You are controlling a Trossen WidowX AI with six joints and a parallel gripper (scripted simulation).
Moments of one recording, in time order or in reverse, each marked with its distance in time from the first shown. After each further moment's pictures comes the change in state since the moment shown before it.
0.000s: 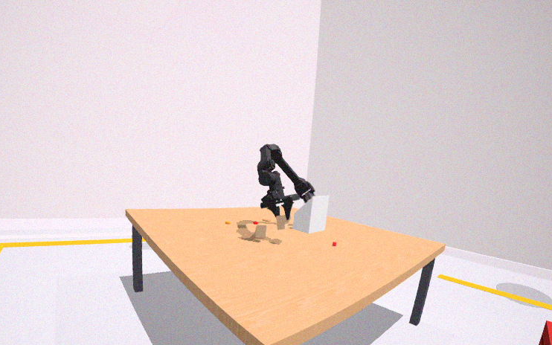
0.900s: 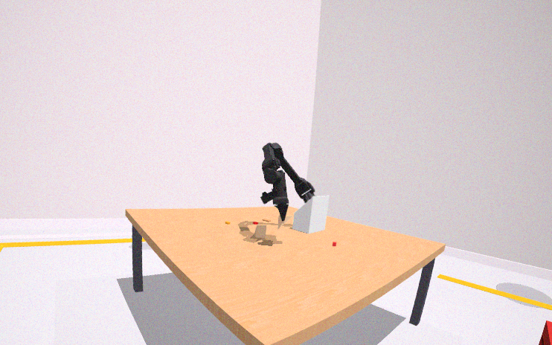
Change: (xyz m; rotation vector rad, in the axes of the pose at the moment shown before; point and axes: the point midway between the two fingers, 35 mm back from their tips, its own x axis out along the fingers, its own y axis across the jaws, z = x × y) arm 0.000 0.003 -0.002 0.901 -0.107 -0.057
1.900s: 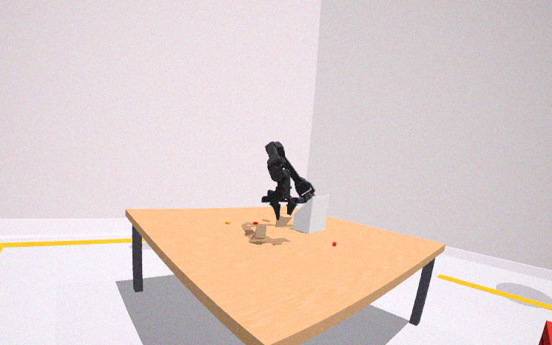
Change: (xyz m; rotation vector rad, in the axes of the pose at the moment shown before) arm -0.003 0.001 -0.004 1.003 -0.117 0.070
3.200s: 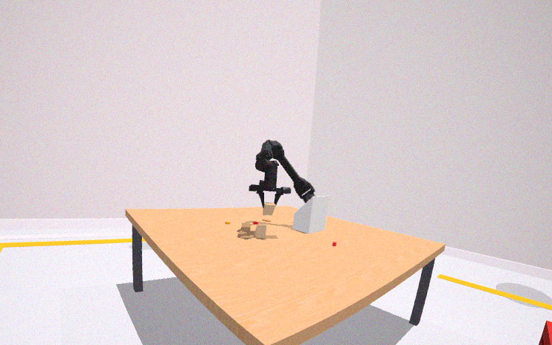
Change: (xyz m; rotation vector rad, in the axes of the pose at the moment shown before) arm -0.049 0.025 0.085 0.302 -0.012 0.035
